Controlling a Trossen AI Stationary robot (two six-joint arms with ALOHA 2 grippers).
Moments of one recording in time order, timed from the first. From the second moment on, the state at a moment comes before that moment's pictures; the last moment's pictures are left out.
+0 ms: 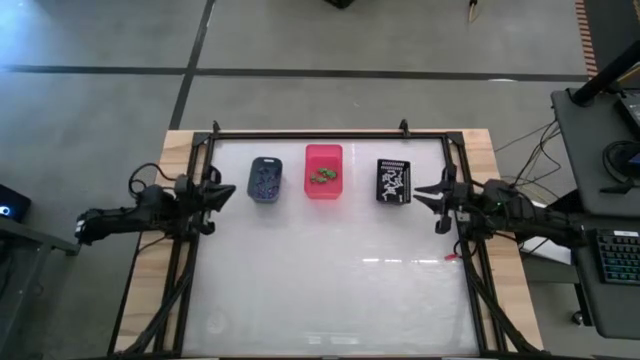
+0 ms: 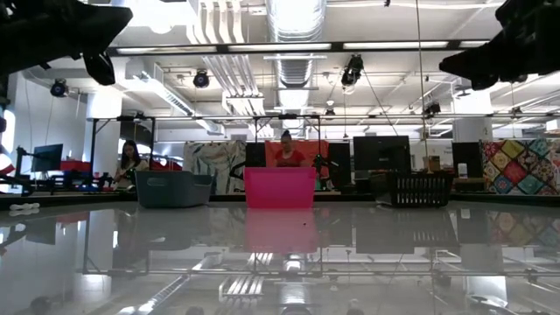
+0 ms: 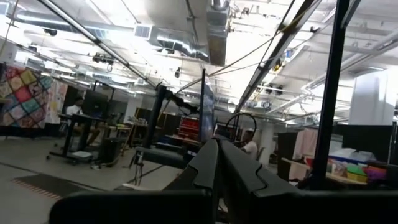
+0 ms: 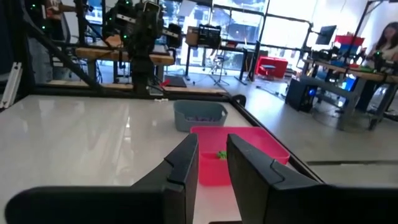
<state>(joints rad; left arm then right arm) 0.07 0.00 0.04 0.42 -0.09 -0.19 -0.16 0.02 0.20 -0.20 0.02 -0.13</state>
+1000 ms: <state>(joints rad) 0.07 0.46 0.13 0.74 -0.25 -0.28 -0.16 0.52 0.41 -0.07 0.02 0.04</state>
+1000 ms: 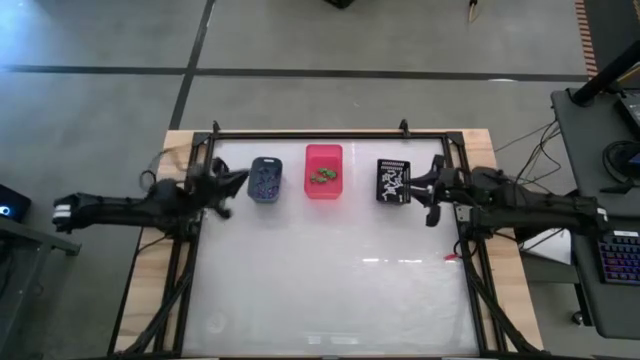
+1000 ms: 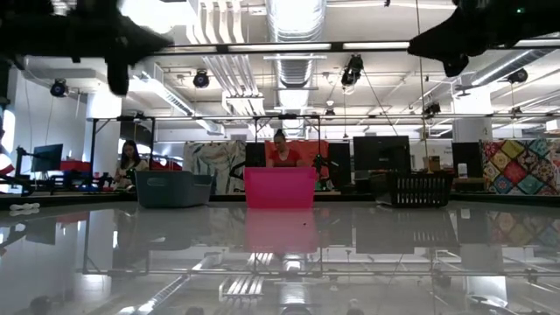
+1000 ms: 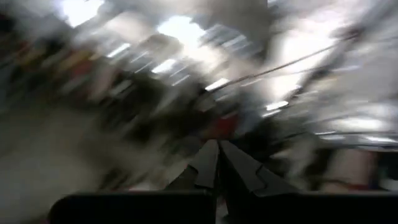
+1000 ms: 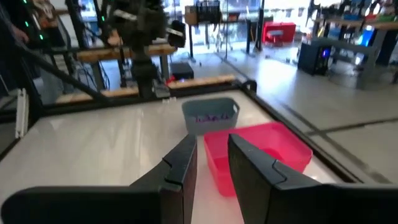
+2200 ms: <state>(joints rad) 0.21 1.47 0.73 -1.40 -0.29 -1.37 -0.16 0.61 0.45 -0.10 0.02 0.03</state>
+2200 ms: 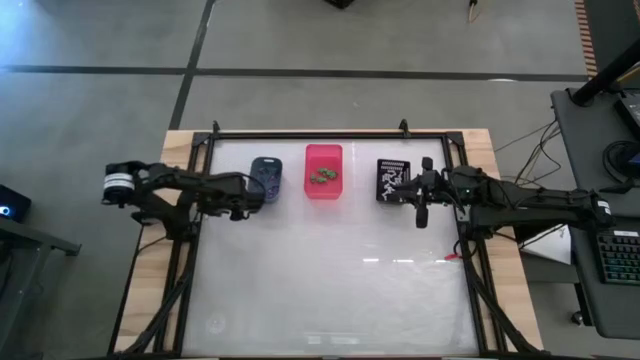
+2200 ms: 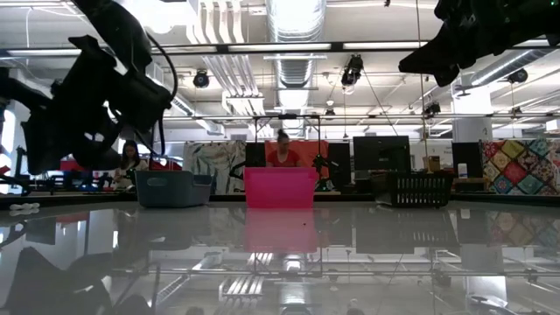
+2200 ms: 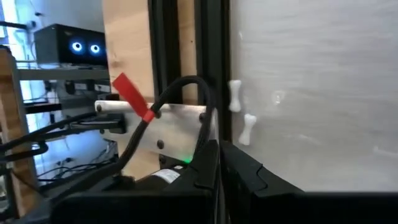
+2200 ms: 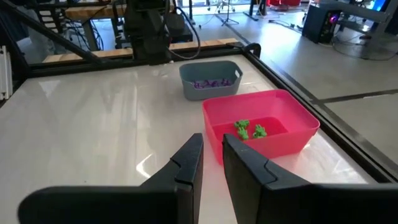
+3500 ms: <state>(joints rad) 0.20 1.67 0.74 -1.32 -0.25 -1.34 -0.16 0.61 0.45 -0.12 0.01 0.05</state>
